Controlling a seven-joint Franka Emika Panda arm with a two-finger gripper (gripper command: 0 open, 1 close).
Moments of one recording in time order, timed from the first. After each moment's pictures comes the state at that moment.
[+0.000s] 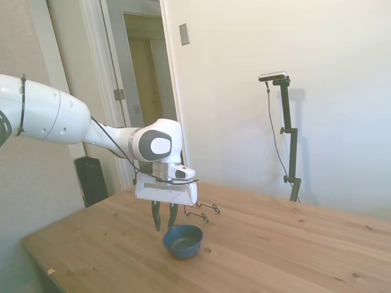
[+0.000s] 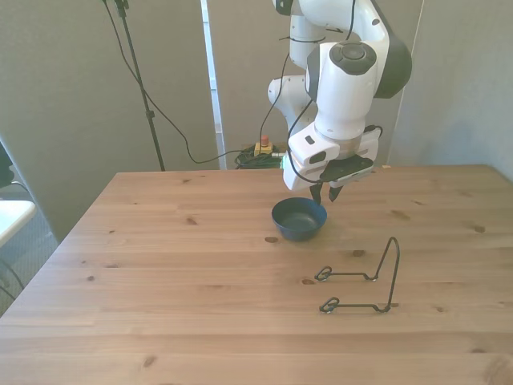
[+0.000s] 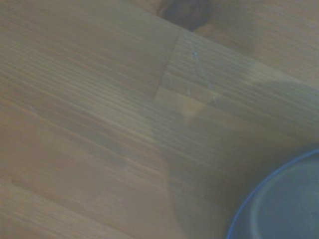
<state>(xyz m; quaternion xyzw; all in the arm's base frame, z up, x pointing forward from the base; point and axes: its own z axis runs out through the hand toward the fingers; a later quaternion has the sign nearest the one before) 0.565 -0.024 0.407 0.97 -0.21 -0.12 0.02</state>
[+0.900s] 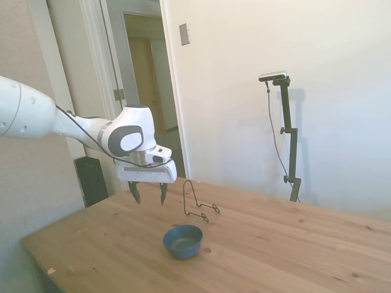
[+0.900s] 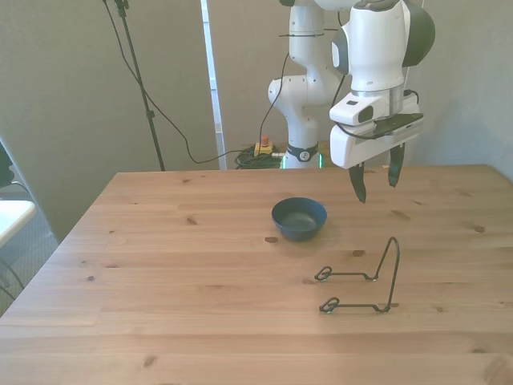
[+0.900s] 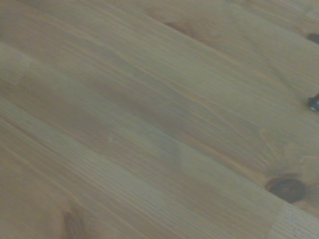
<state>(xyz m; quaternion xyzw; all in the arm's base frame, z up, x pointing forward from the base) 0.540 0.056 0.455 0.98 -0.15 0.04 -0.08</state>
